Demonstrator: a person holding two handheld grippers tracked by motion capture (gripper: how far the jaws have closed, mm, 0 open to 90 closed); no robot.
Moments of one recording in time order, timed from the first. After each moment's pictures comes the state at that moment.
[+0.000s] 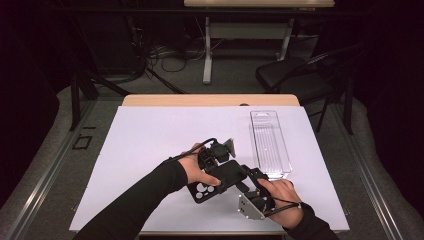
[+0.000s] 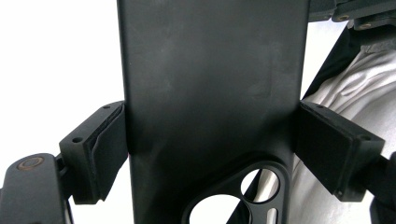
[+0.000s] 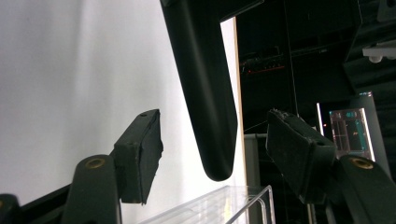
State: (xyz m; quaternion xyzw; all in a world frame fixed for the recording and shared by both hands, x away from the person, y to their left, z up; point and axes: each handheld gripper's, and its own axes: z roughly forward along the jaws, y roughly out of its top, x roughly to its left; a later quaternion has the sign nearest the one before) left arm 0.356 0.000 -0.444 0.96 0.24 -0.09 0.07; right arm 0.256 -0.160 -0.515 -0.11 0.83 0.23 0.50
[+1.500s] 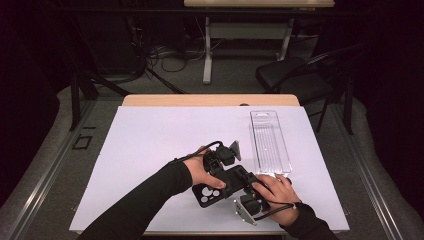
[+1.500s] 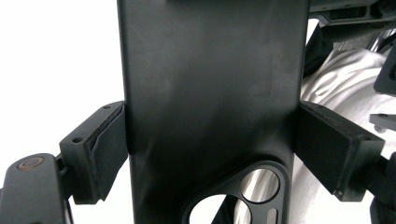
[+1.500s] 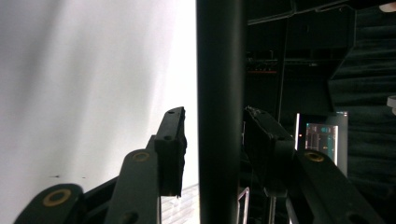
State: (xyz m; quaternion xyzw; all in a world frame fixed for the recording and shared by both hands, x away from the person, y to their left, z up) left arm 0.351 -0.013 -0.448 0.96 0.23 -0.13 0.08; right arm 0.259 -0.153 -0.528 -0.18 0.81 0.16 0.53
